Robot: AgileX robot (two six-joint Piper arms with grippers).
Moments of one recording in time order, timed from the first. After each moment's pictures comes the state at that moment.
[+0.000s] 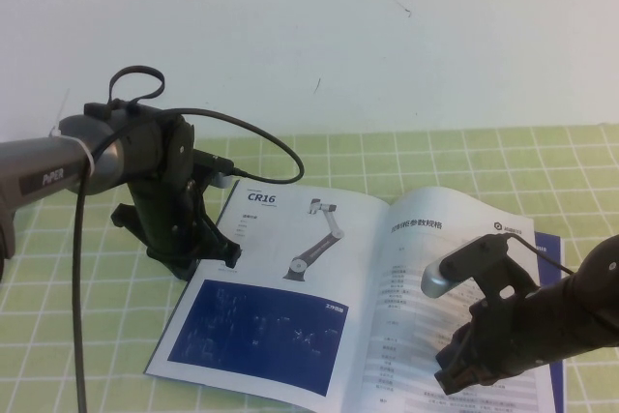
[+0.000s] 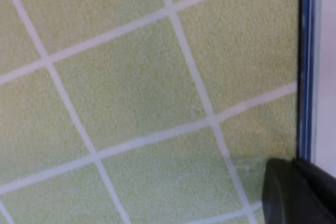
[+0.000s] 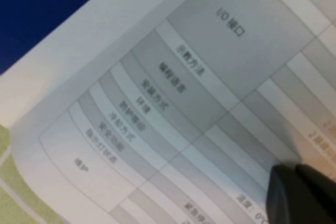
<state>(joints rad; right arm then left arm) 0.47 1.81 -0.74 0.93 0.33 -1.01 -0.37 2.07 -1.45 0.08 0.87 -0.04</state>
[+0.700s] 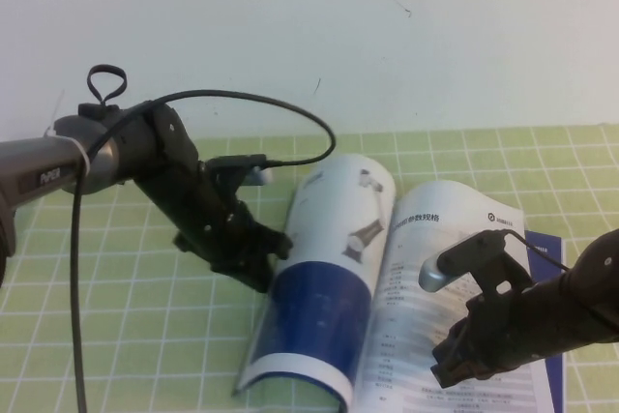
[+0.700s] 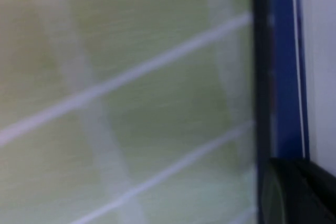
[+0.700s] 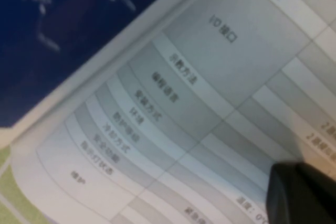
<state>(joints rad) 0.47 1.84 -0.76 0.94 0.33 -1.01 -0.36 2.07 -1.45 -0.50 0.95 0.35</state>
